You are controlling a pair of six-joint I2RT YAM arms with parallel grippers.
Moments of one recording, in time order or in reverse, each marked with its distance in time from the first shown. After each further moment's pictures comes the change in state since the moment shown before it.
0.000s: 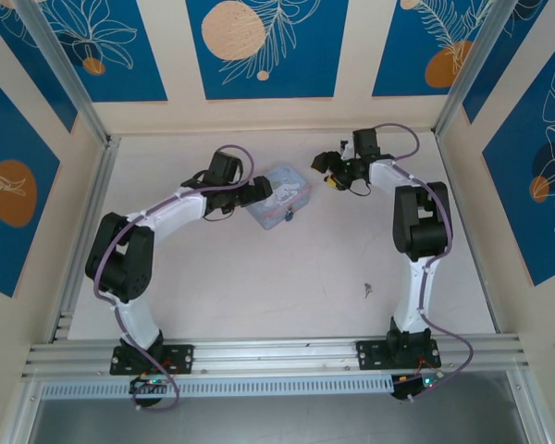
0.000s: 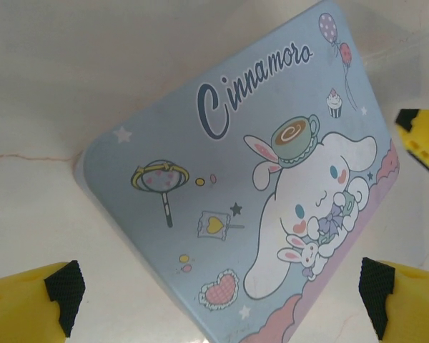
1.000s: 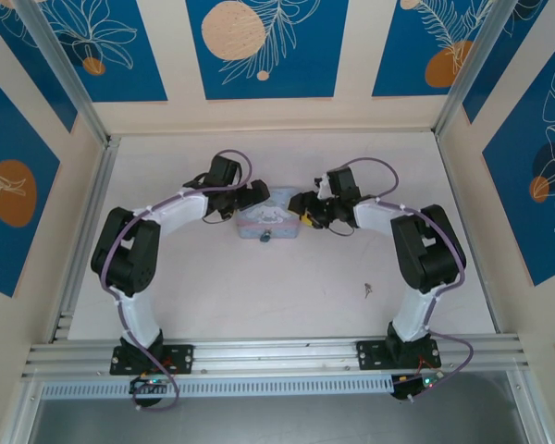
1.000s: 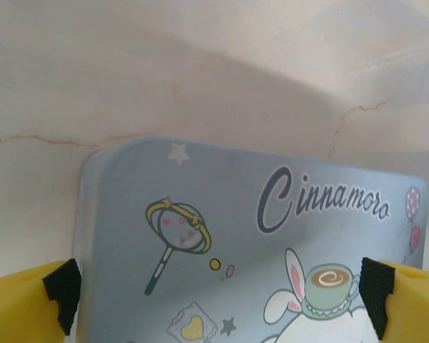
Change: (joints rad) left arm 0.006 0.040 -0.031 0.016 0.019 -0.042; right arm 0.225 -0.321 -0.542 0.280 -0.002 0.130
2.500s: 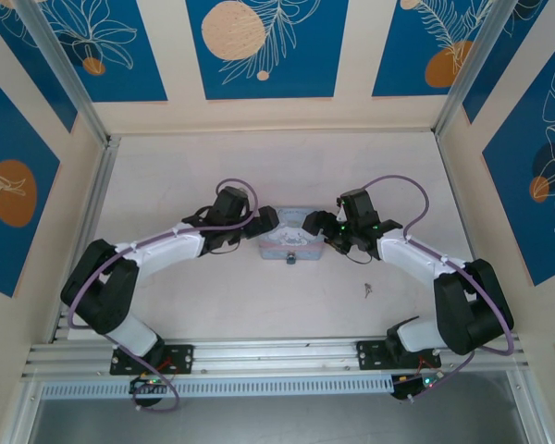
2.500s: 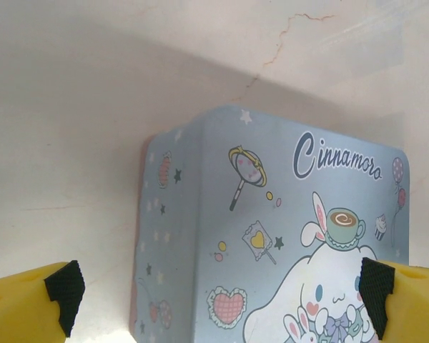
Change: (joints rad) left arm -0.171 -0.283 -0.325 0.142 -0.113 -0.112; right arm 0.040 -0.423 -0.260 -0.201 0.269 0.049
